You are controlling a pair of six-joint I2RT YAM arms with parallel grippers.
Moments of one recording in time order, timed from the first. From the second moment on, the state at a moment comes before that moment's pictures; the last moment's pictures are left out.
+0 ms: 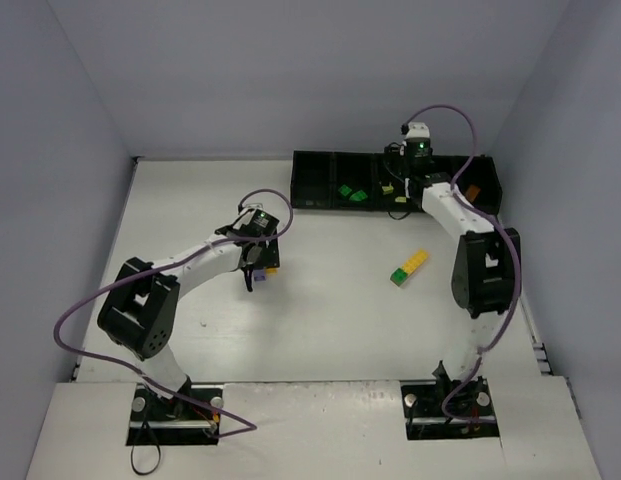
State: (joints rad) left arm -0.56 1.67 1.11 -0.52 -0.36 -0.59; right arm 0.16 1.98 1.54 -0.15 0.17 0.10
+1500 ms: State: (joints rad) left arm -0.56 1.75 1.10 -0.28 -0.37 -0.42; right arm 0.27 1.50 1.04 -0.13 -0.12 0.21
